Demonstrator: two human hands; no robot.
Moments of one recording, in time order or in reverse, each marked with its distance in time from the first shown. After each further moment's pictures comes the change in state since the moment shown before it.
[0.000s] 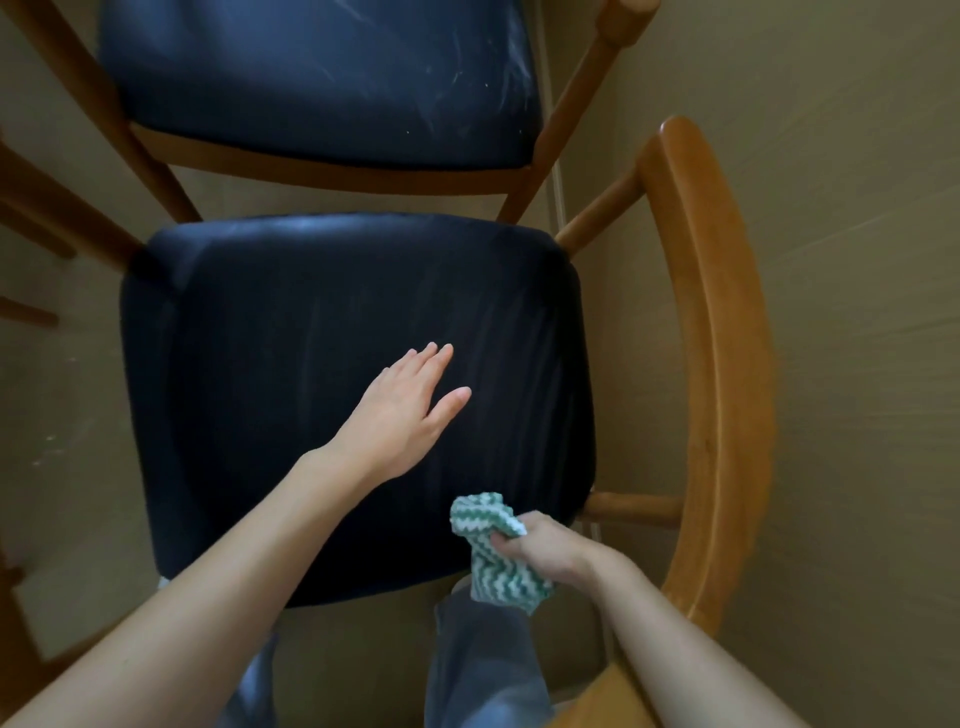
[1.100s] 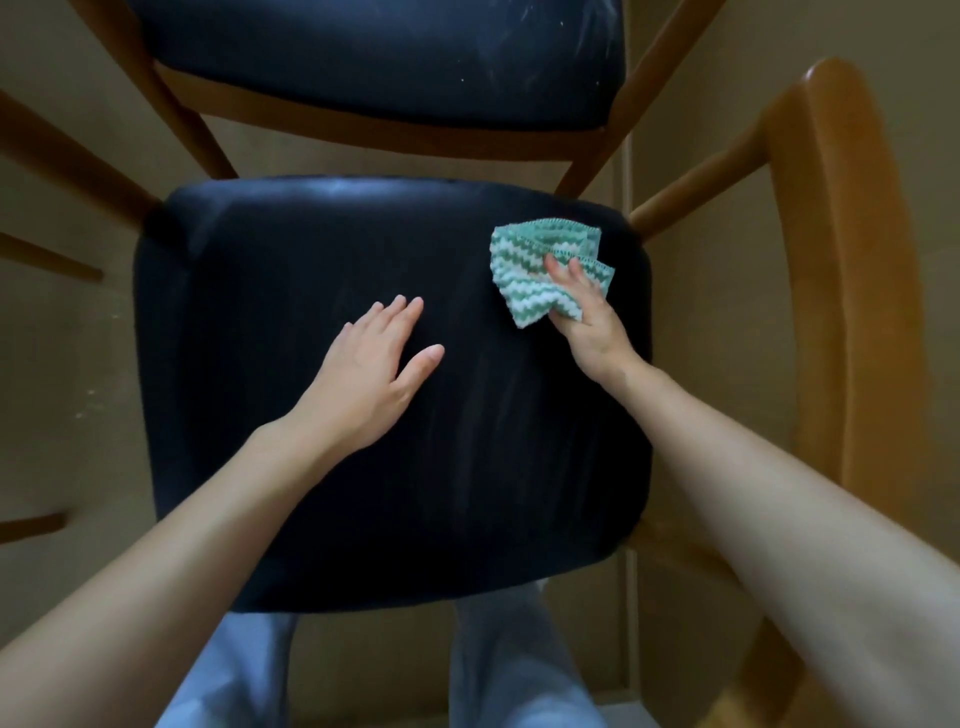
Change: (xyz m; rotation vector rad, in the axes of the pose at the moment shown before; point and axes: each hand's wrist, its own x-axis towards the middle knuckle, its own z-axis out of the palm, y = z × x) left_hand 0.027 -0.046 -0.017 0.026 0.150 -0.136; right_hand 0.111 -0.098 -0.129 -0.064 0.532 -0.737
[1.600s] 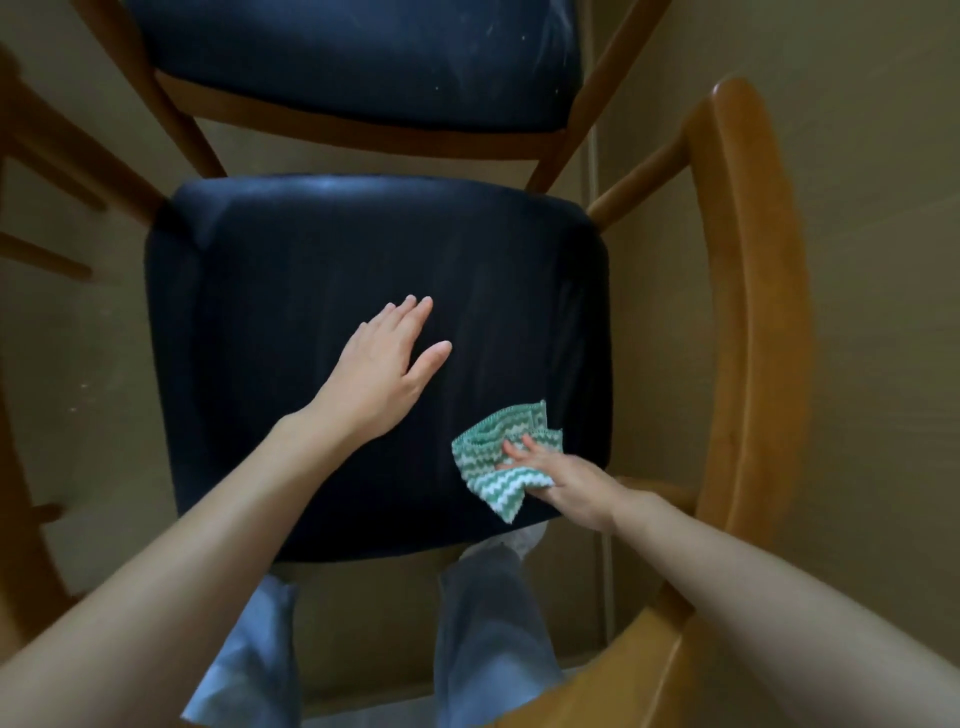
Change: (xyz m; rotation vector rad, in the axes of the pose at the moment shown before) left_hand -0.033 0.027 -0.004 -0.049 -0.028 0.066; right_hand -0.156 0.018 0.023 -0.296 -0.672 0.201
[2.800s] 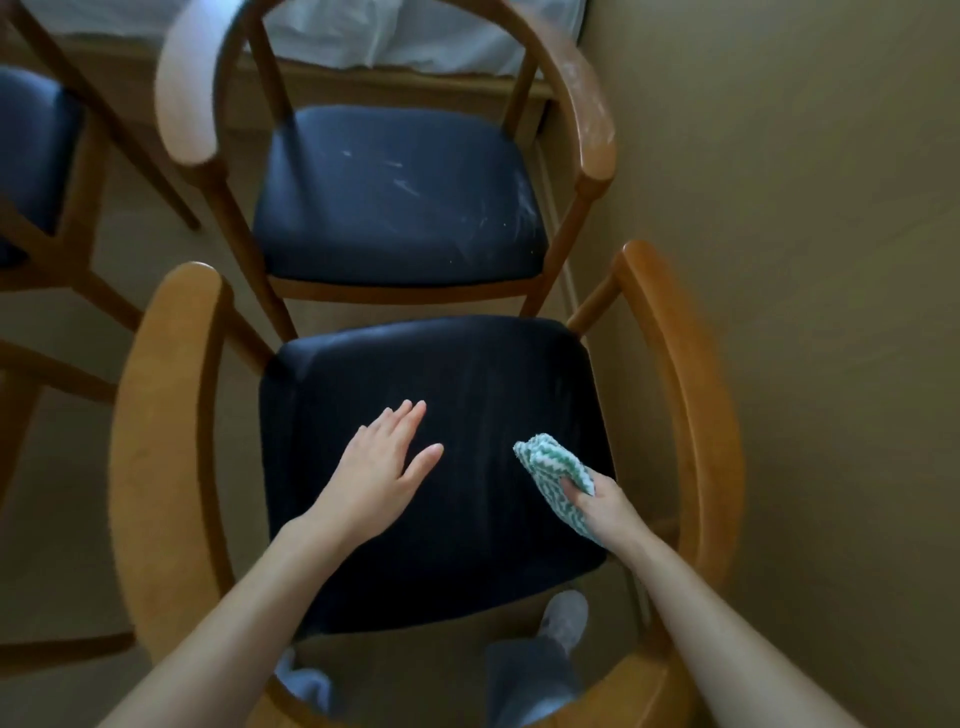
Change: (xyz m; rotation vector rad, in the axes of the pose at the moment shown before) left_hand -0.090 0.007 -0.066 0.105 0.054 0.047; right_hand -0.064 -0.090 -0.016 0.681 0.616 0.126
